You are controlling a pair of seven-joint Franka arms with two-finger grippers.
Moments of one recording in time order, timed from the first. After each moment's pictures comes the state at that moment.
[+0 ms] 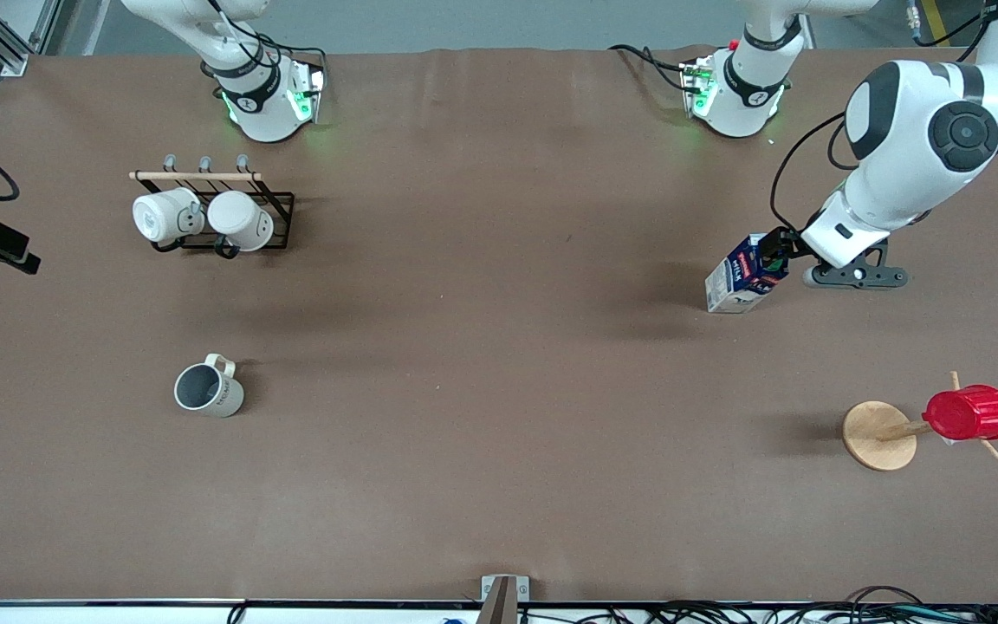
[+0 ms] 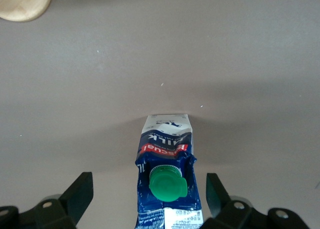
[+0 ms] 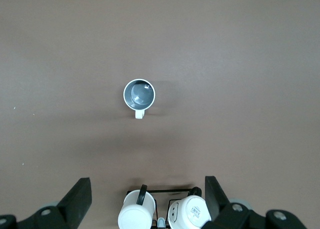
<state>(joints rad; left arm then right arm) -0.14 -0.09 0.00 -2.28 -0.02 2.14 -0.06 -0.03 0.10 -0.09 -1.44 0.02 1.56 -0.05</state>
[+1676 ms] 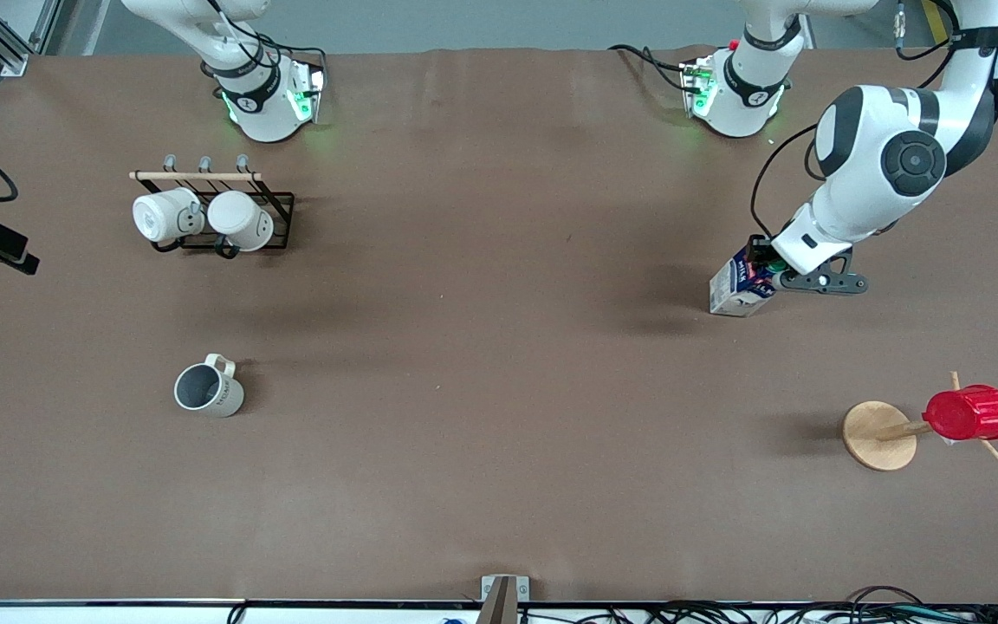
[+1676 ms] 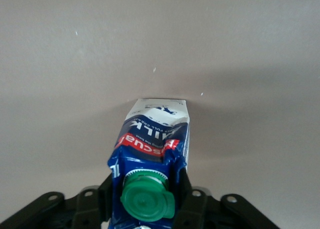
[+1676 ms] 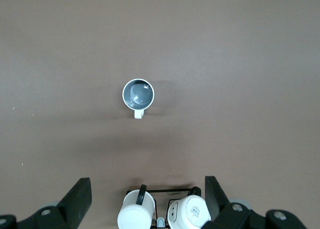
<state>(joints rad) -0.13 -0.05 -0.03 -2.33 -0.02 2.21 -0.04 -0.03 0.10 -0.09 -1.44 0.02 1.56 -0.06</state>
